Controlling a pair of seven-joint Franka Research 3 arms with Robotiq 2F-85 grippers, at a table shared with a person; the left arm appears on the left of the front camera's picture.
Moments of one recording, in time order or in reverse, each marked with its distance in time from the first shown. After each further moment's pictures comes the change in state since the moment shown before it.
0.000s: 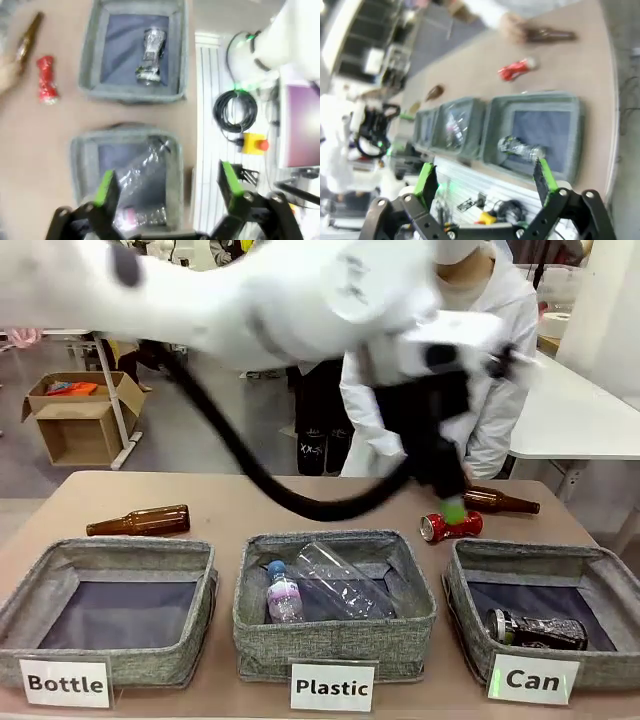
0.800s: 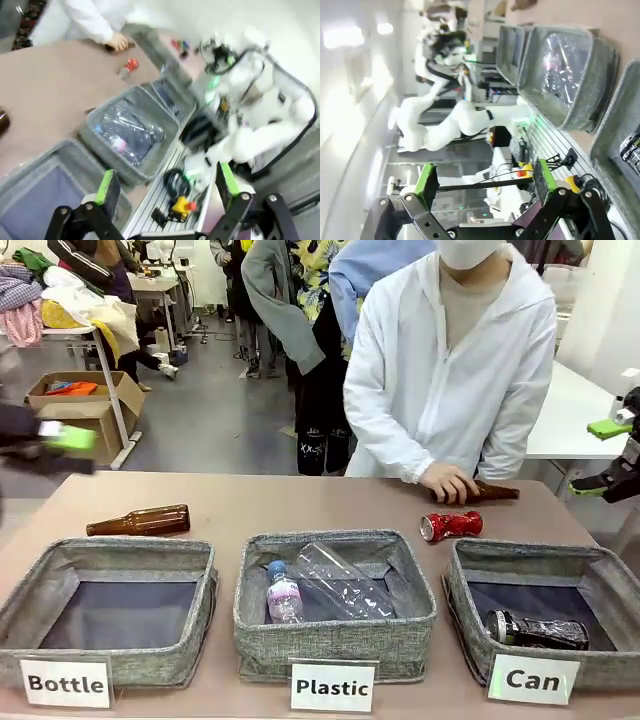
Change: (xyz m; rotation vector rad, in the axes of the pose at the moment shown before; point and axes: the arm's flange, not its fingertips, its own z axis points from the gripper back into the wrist) left arm -0.490 0.021 0.145 -0.171 -0.908 0.801; right arm 0.037 0.040 -0.234 0.471 0.552 -0.154
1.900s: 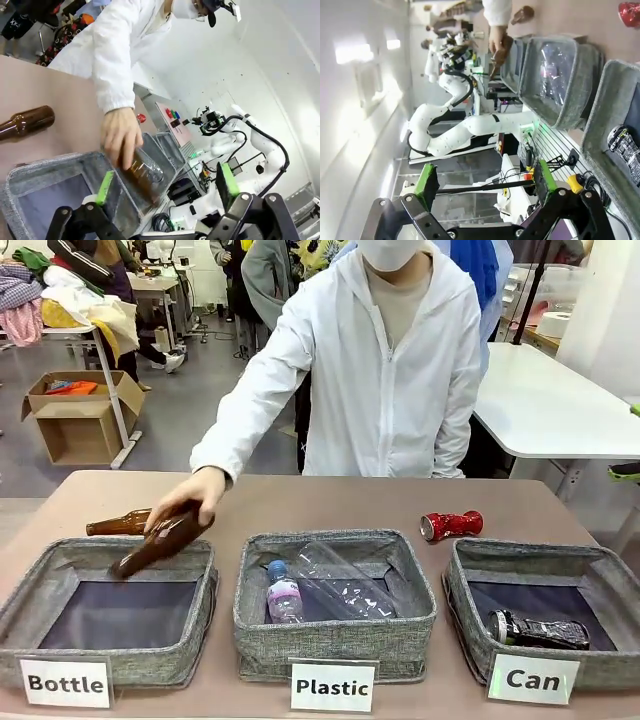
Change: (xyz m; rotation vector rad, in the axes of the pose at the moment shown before) left arm -0.040 0.061 0.089 -0.040 -0.316 0.164; right arm 0.003 -0.008 0.055 0.024 -0.057 -0.053
